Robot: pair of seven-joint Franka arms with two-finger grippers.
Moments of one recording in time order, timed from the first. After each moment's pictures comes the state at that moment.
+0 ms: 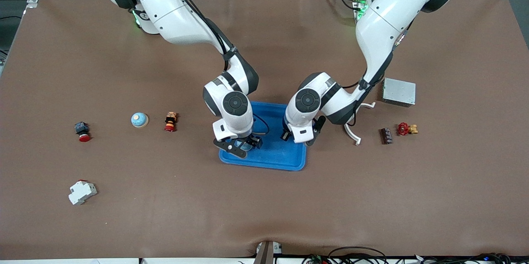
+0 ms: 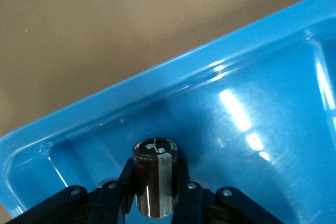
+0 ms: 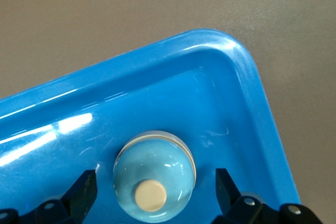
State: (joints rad) left arm -0.30 0.83 -0.42 -1.57 0.28 2.36 -1.83; right arm 0.68 0.89 -0.06 -1.34 -0.02 2.27 1.12
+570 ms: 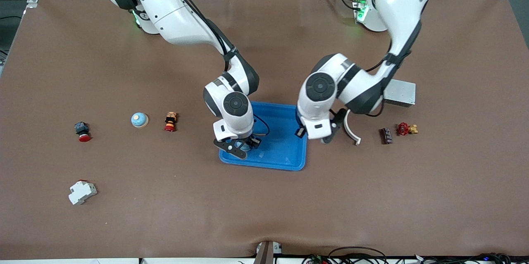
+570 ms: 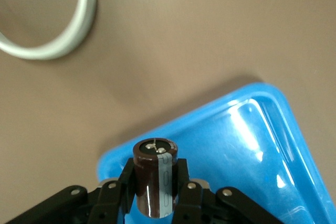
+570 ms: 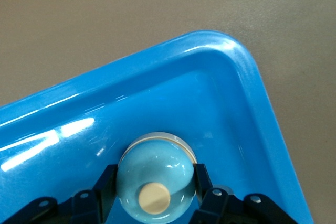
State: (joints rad) left arm -0.23 0.60 -0.43 -1.55 0.26 2.03 -1.67; right arm 0.68 0.90 -0.06 -1.33 -0.02 2.27 1.15
